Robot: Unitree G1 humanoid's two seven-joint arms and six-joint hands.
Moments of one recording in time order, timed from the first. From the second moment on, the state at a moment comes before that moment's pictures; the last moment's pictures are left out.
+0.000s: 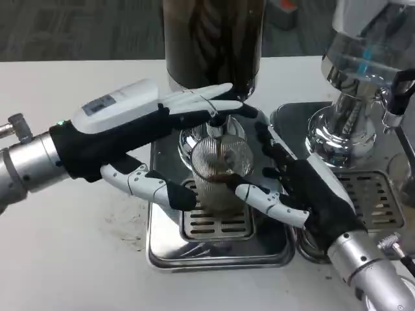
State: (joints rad) left arm -0.55 0.63 -0.14 0.67 -0.02 -1.13 -0.74; right arm 0.00 -0.16 0.19 -0.07 -0.19 0.05 0.16
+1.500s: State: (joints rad) left arm -0.52 0.65 -0.14 0.64 -0.02 -1.13 -0.73; right arm -0.03 -0.15 0.20 -0.01 -0.17 0.03 0.17
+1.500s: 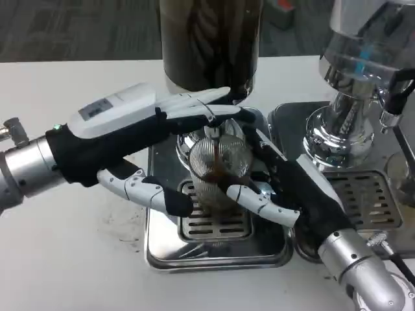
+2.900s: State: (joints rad) left arm -0.52 0.63 -0.13 0.70 -0.13 -1.07 -0.77; right arm -0.05 -0.14 0.21 0.01 -0.16 0.01 0.18
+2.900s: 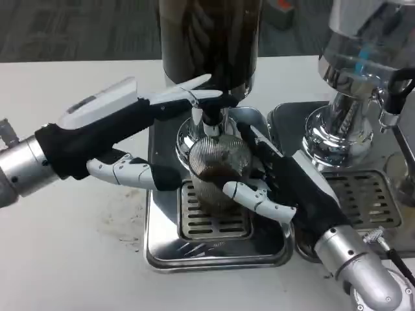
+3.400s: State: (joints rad) left arm -0.52 0.58 -0.08 0.73 -0.27 -0.96 -0.92; right arm -0.05 -0.13 0.20 0.01 -0.16 0.01 0.18
